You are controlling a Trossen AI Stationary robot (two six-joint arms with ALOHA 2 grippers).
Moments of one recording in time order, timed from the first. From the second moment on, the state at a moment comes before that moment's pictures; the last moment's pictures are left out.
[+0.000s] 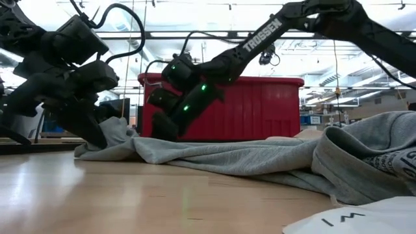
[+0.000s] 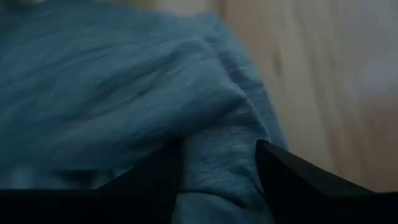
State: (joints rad) left arm -0.03 1.15 0.26 0.12 0.12 -0.01; right arm -0.23 2.44 1.79 -0.13 -0.14 -0.17
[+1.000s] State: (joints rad) left arm -0.04 0.74 0.50 -0.37 -0.49 0.05; right arm -0.24 2.13 1.79 -0.33 -0.24 -0.52
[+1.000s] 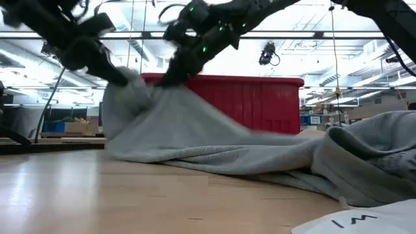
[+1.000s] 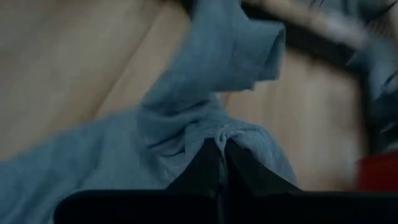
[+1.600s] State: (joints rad) left arm -0.04 0.68 0.82 -0.83 -0.95 0.01; right arm -0.38 2.11 1.81 0.05 -0.52 -0.48
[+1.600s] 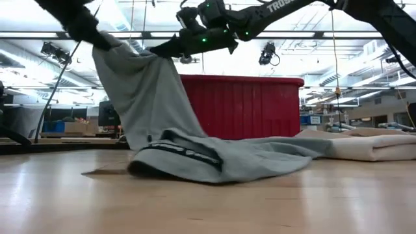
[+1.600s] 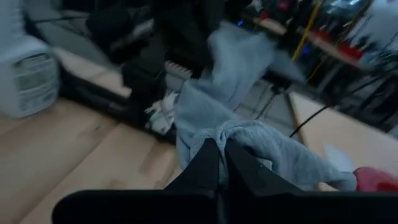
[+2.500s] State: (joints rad) left arm -0.05 1.28 0.83 -0.09 -0.17 0.26; right arm -0.43 1.94 1.76 -1.09 -0.36 -0.94
